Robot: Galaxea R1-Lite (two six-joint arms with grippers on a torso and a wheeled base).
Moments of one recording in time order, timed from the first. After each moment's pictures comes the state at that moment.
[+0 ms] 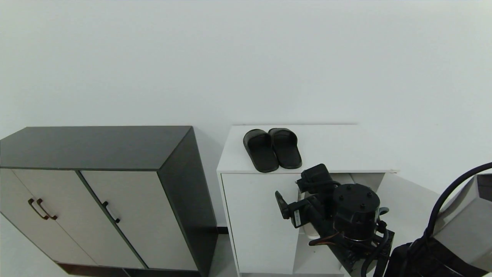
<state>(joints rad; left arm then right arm) 0.00 0.00 0.00 0.00 -0.05 0.00 0.85 2.02 -0.64 -1.28 -0.49 -0.08</state>
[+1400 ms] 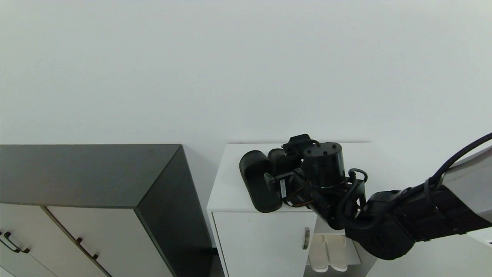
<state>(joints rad) 0.00 0.00 0.00 0.00 -0.05 0.00 0.79 2.01 -1.05 -0.70 -0.42 0.10</state>
